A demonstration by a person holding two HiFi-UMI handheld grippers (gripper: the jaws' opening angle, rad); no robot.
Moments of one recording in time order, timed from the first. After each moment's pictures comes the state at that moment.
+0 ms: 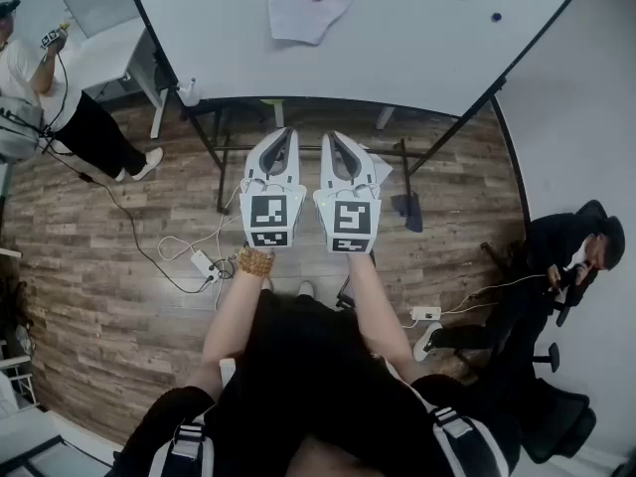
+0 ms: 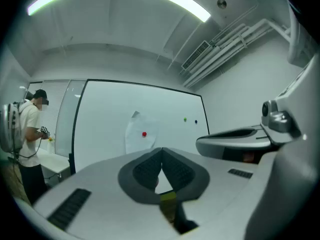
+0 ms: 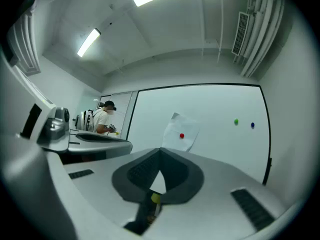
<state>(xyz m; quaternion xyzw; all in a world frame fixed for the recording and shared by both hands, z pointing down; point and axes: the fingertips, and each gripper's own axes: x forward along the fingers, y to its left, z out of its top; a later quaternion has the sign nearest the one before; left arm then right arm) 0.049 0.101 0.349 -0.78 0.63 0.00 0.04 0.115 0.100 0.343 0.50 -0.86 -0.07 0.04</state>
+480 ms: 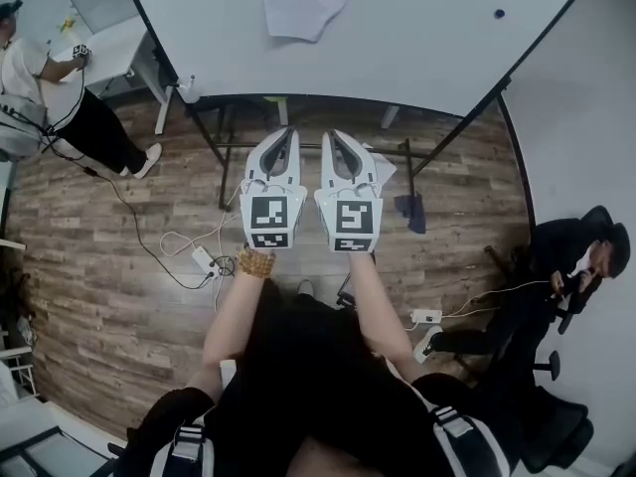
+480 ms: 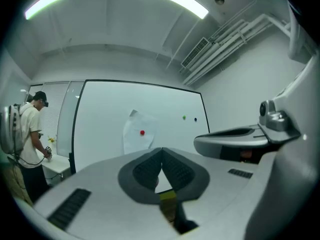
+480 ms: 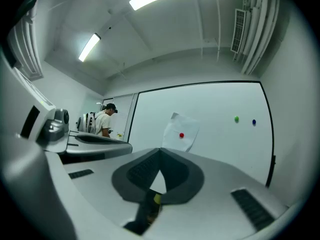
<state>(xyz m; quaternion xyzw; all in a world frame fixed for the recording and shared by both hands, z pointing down) 0.075 0.098 0.354 -0.77 0.64 -0.01 0.04 0.138 0.093 0.347 0.48 -0.87 -0.07 0.03</state>
